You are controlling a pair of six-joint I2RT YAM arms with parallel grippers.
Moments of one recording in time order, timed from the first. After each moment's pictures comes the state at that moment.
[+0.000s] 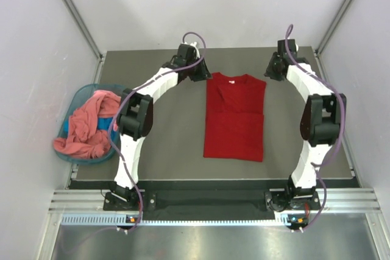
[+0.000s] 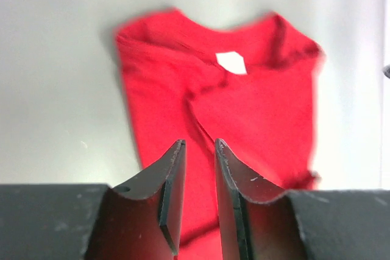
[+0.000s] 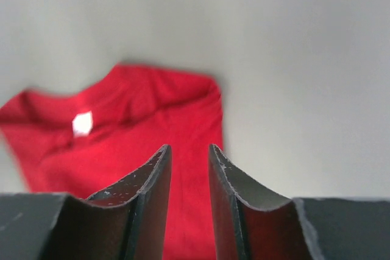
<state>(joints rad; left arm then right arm) -0.43 2.28 1.91 -0.30 0.26 -0.59 0.07 1.98 1.62 -0.48 0.08 0.46</state>
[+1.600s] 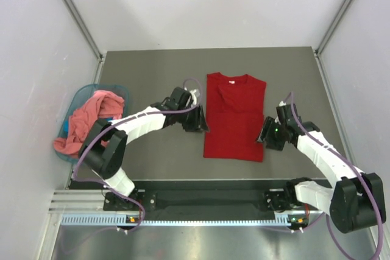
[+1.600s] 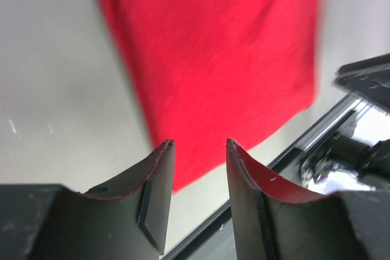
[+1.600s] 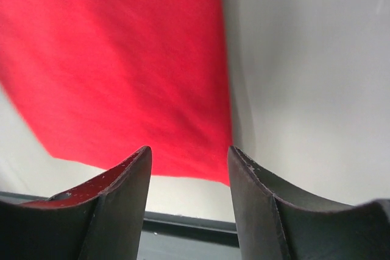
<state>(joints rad) -0.59 1.64 1.06 -0.26 0.40 -0.61 0.23 1.10 0.67 -0.63 -0.13 0.60</state>
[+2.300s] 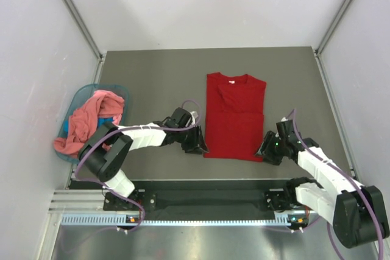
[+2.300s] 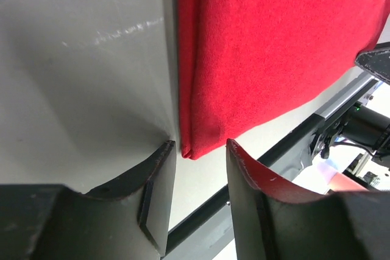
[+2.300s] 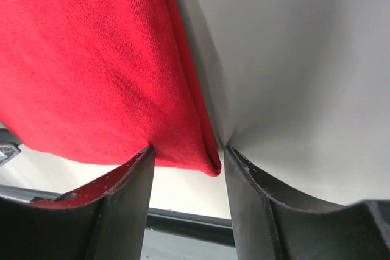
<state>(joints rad) -0.67 1.62 0.73 -0.08 0.44 -0.80 0.24 0.97 0.41 -0.55 -0.19 0.76</state>
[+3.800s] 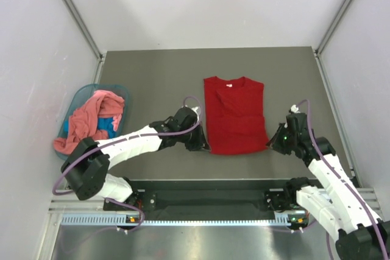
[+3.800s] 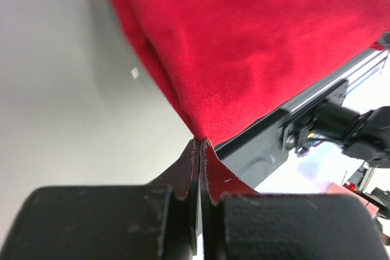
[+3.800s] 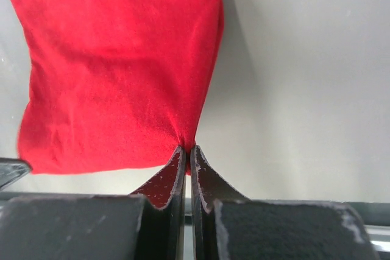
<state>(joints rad) -0.82 1.41 0.79 -0.24 0.27 -0.91 0.25 0.73 0.59 -0.78 -0.06 0.66</state>
